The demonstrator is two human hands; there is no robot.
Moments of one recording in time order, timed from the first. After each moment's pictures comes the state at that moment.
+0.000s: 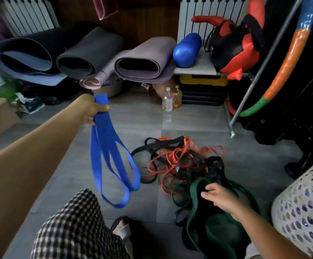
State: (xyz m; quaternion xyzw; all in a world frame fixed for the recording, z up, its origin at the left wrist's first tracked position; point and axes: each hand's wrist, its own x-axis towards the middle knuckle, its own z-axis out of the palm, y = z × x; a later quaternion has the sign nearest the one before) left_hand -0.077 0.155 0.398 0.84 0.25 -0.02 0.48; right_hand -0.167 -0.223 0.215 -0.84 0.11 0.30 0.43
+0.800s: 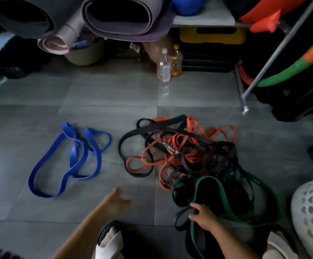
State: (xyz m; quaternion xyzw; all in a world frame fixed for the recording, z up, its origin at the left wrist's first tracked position) left_hand -0.125 0.094 0.092 0.66 0.39 -0.33 0.55; right_hand -0.125 -0.190 0.018 -0.85 0.11 0.43 0.28
